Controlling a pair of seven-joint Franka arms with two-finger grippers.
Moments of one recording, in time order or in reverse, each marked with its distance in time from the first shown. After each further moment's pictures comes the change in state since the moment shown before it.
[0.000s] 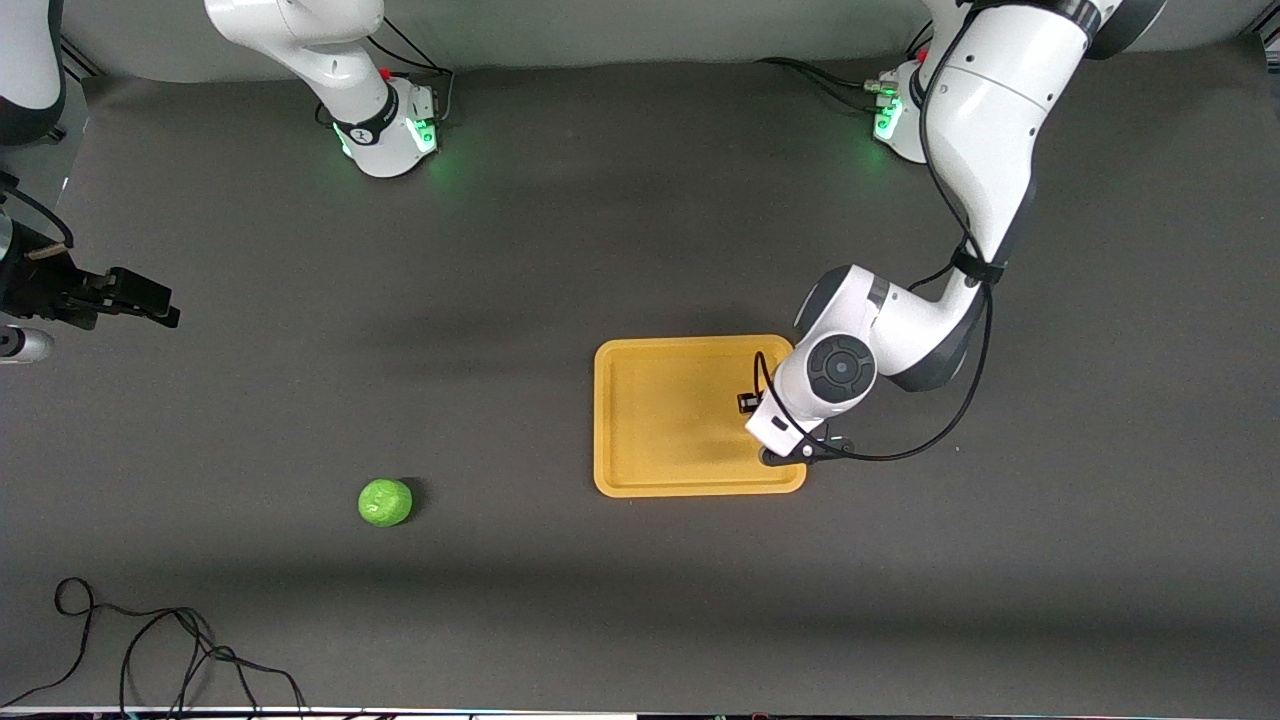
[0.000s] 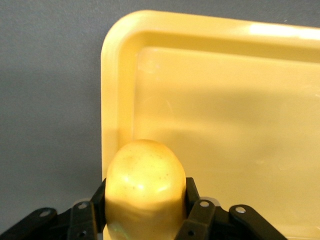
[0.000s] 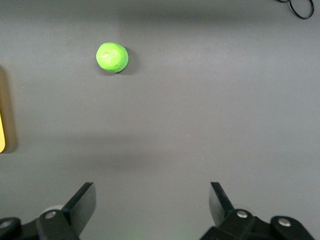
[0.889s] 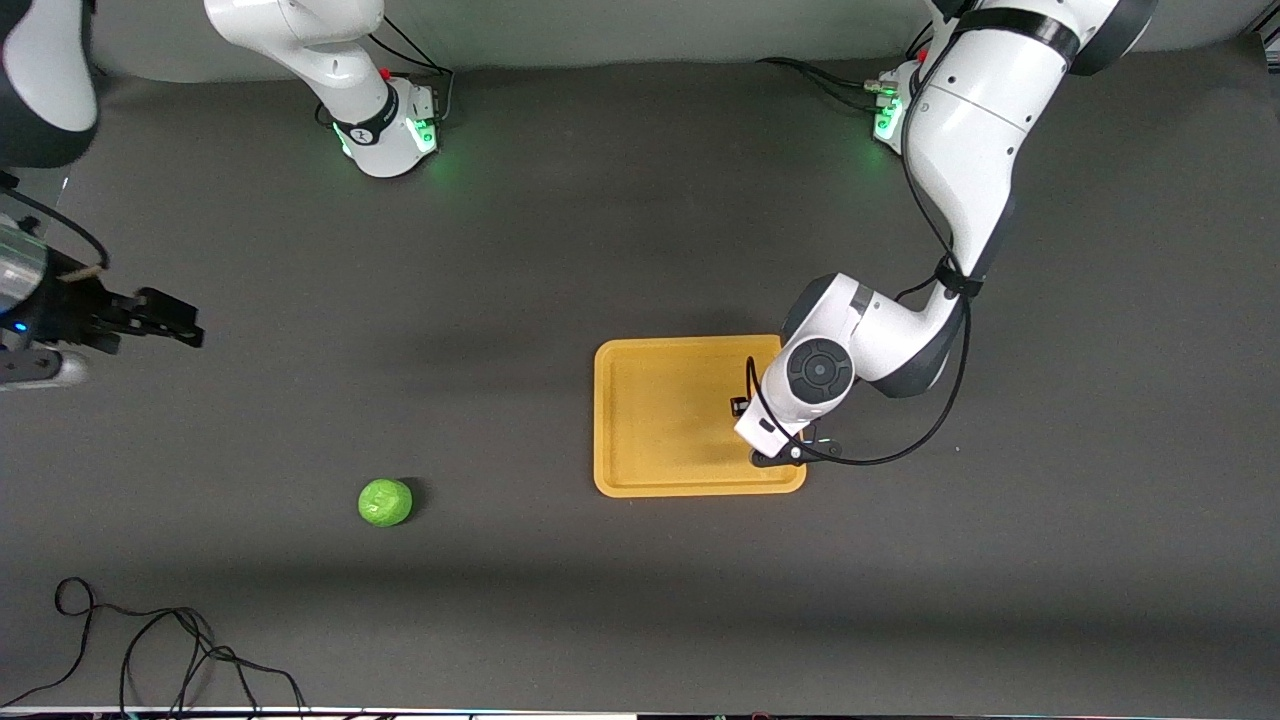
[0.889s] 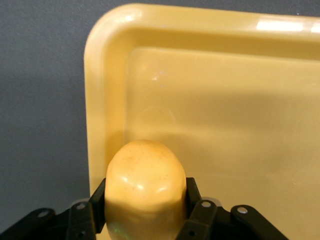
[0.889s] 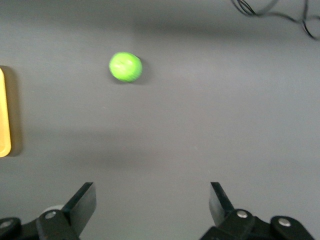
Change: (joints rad) left arm -0.020 0.039 0.004 0.007 0.061 0.041 -0.032; right arm 0.071 0.097 0.015 0.097 0.002 0.021 0.003
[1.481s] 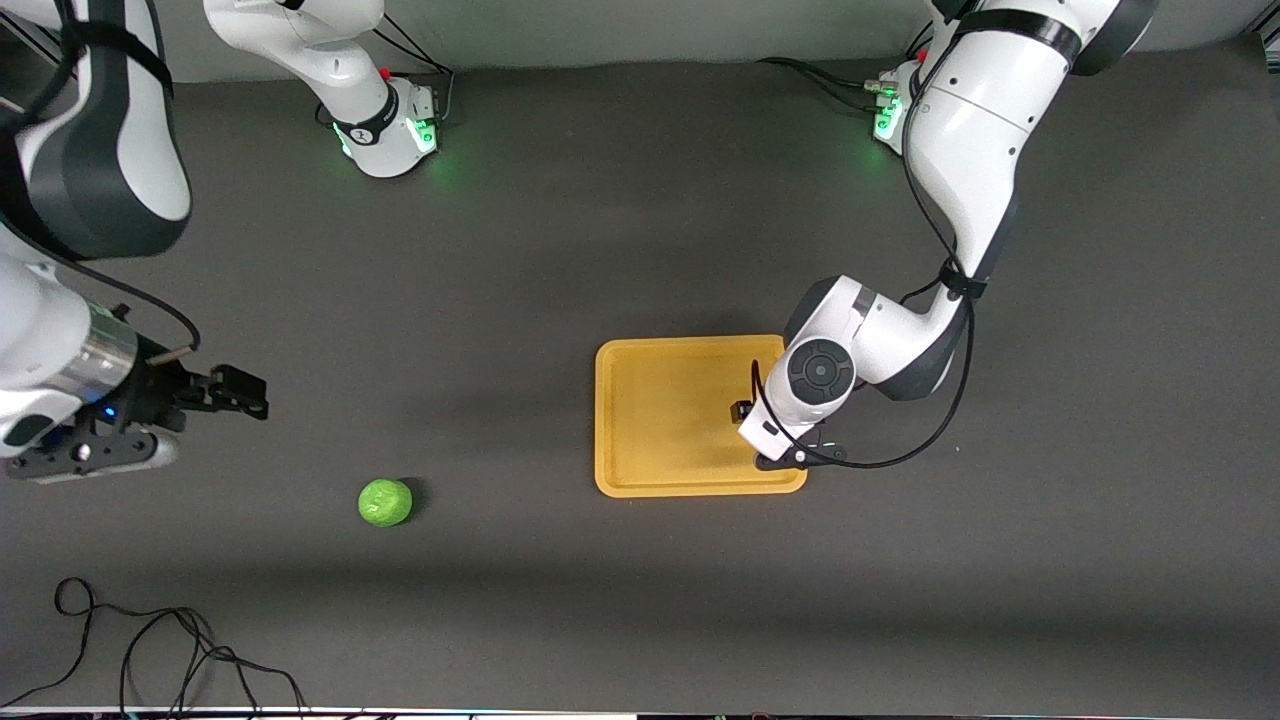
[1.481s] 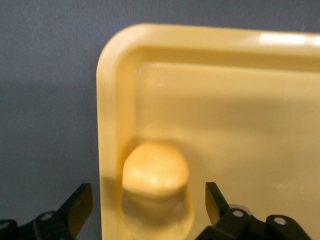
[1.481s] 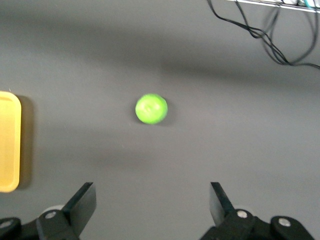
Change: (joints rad) left arm 0.001 -0.002 0.007 0.014 0.028 -0.001 -0.005; right arm 0.049 0.207 0.002 0.124 0.038 0.147 0.007
